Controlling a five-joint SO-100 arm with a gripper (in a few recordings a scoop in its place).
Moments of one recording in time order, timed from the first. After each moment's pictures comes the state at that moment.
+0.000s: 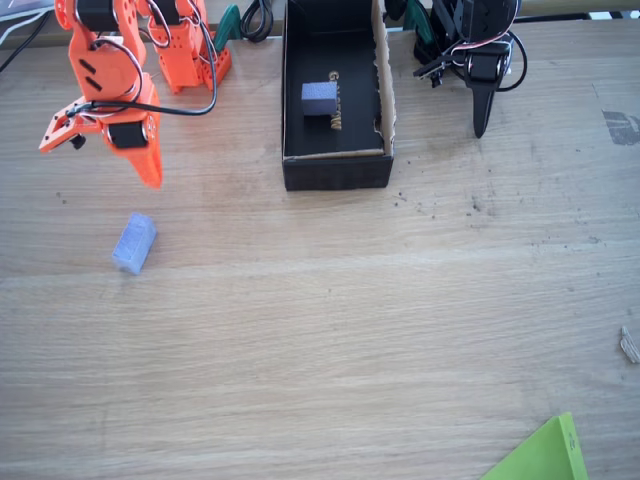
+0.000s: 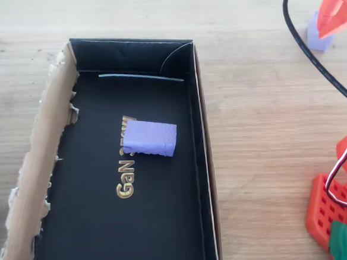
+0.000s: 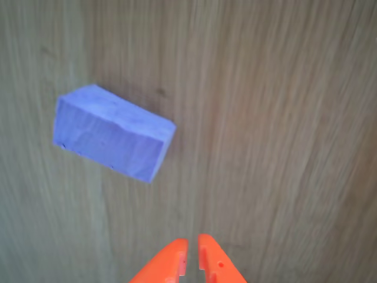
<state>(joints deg) 91.0 99.0 106.4 74.4 5.9</state>
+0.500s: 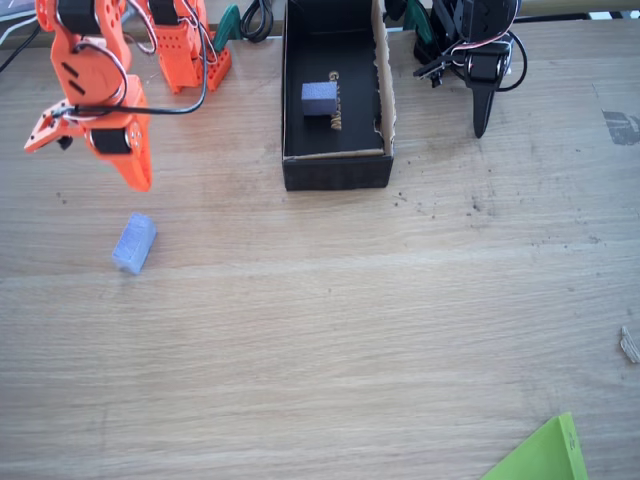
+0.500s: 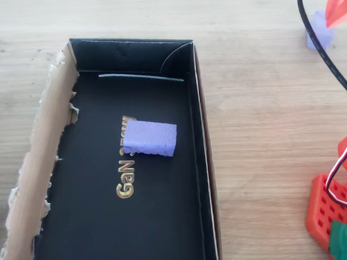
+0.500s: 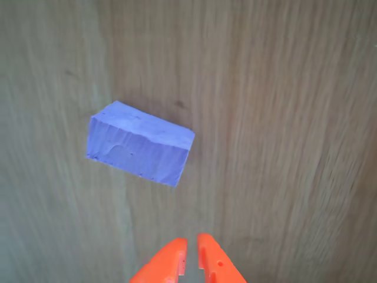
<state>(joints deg) 91.8 93.1 96.1 79.1 4.5</state>
